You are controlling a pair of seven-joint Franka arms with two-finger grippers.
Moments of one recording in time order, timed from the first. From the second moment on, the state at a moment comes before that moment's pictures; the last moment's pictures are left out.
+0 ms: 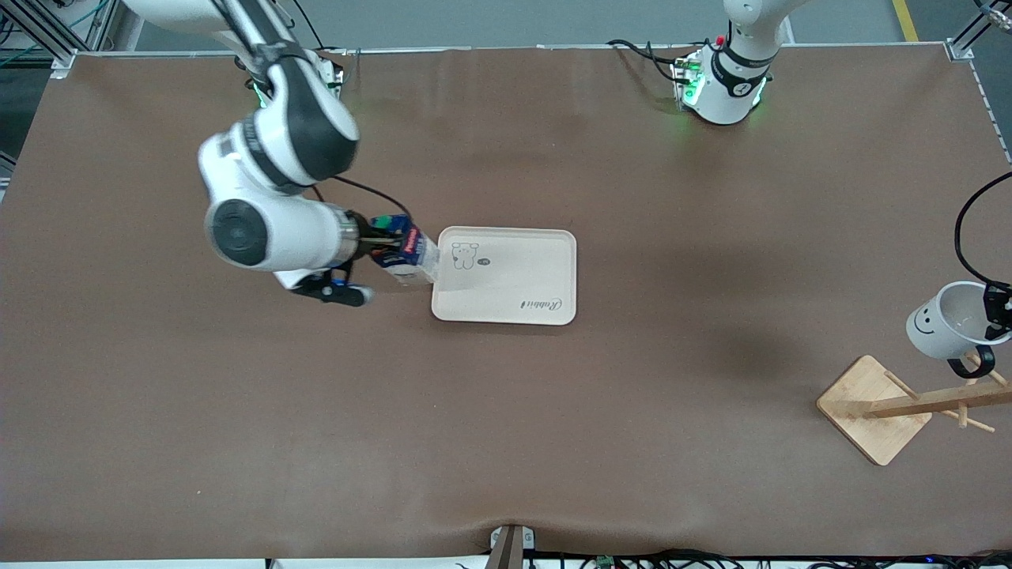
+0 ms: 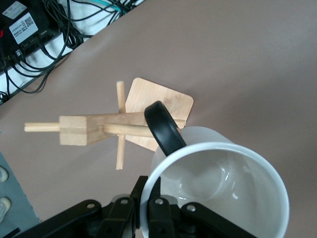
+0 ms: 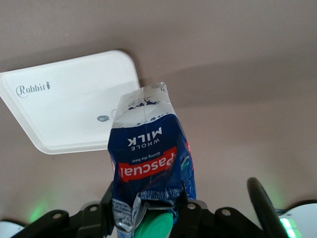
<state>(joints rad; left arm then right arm) 0.52 0.34 -0.38 -1.46 0.18 1.95 0.65 0.34 0.33 0.03 -1.60 0.33 1.61 0.50</state>
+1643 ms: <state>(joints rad) 0.56 0.24 -0.52 -1.43 0.12 1.58 0.07 -0.19 0.33 0.02 -1.78 -0.01 1.66 -0.05</state>
